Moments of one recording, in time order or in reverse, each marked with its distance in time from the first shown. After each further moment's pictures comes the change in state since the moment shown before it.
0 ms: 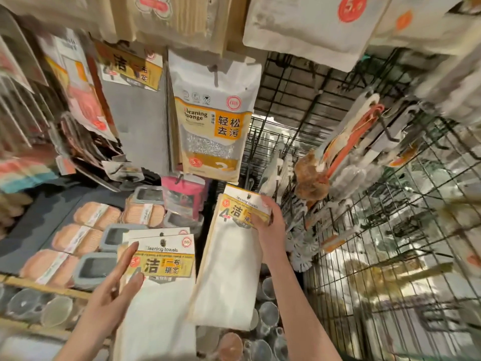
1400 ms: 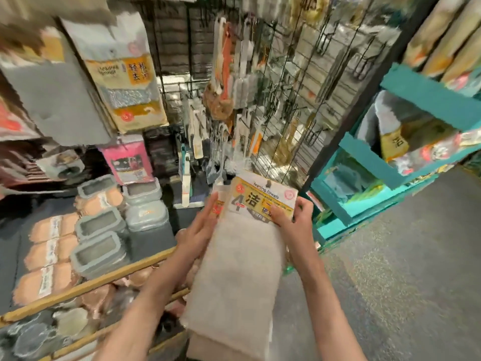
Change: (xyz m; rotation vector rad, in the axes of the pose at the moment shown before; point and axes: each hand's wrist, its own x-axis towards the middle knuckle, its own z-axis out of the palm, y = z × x) left_hand -0.120 0.010 0.020 -0.034 -0.874 0.149; right_hand -0.361 -0.050 -0.028 -0.041 0.579 0.074
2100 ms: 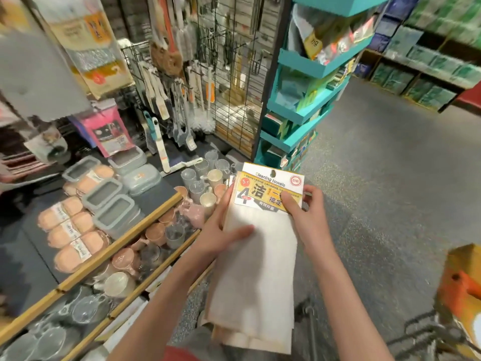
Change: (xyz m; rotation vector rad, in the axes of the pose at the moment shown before) left_hand -0.230 -0.032 -0.062 0.048 -0.521 0.011; right_hand -0.304 0.038 0.053 -0.052 0.501 -0.010
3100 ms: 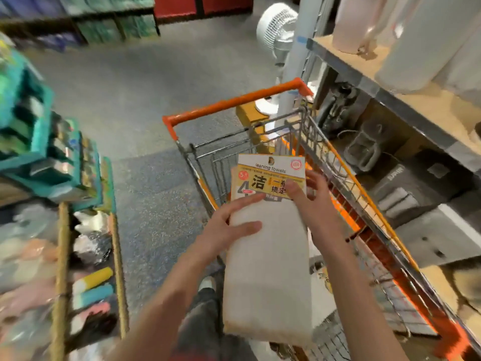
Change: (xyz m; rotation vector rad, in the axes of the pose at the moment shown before) left_hand -0.246 -0.049 0.306 0.212 -1.158 -0.097; right_hand -0.413 0.077 -0.288 0.102 1.026 0.256
